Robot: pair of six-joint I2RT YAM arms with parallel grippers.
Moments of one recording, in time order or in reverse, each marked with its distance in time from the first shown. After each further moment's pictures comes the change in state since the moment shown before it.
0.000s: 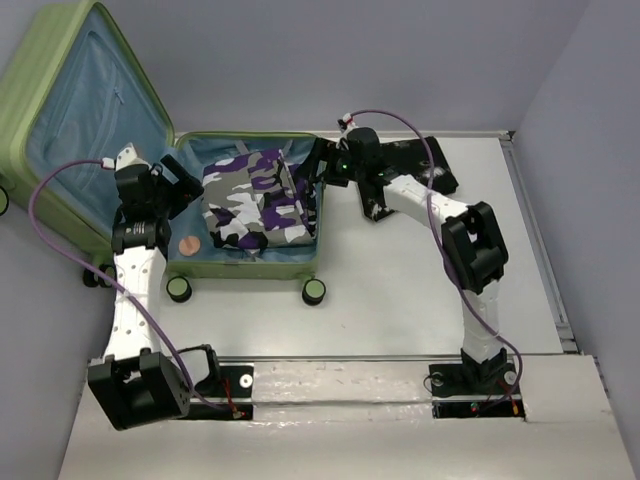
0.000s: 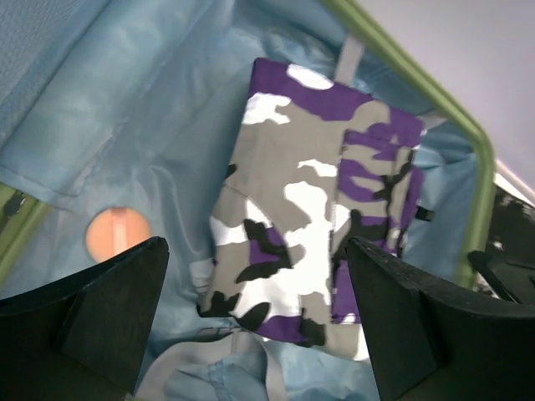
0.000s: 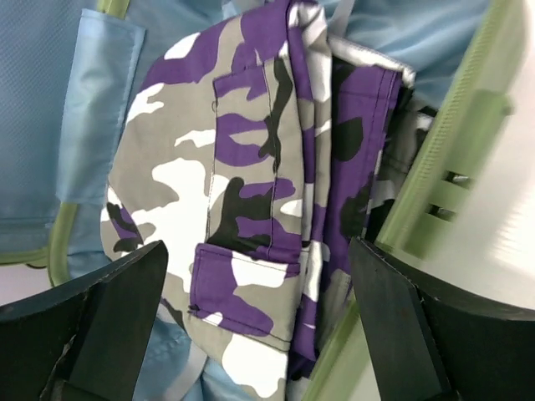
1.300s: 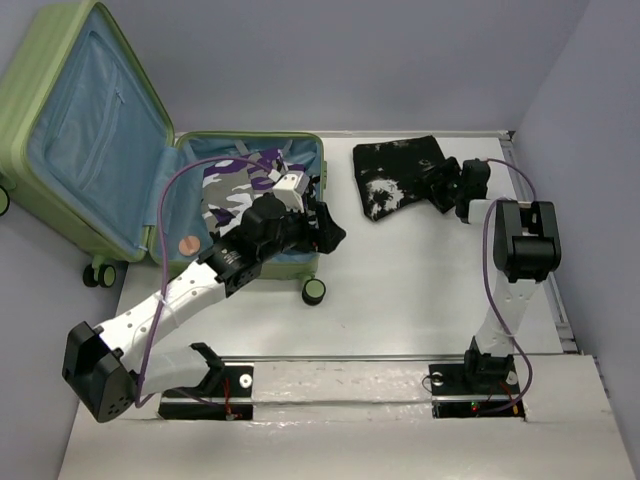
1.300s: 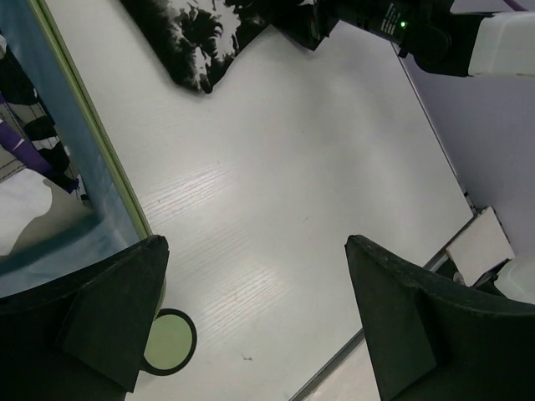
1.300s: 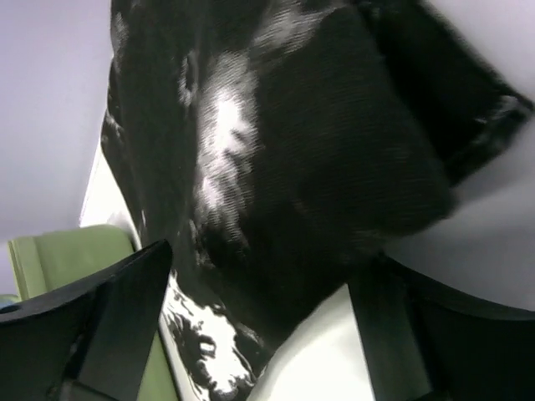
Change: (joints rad) left arm -0.943 -0.026 -0.124 0.226 -0.006 -0.027; right arm -0.601 -0.079 -0.554 0.305 0.092 0.268
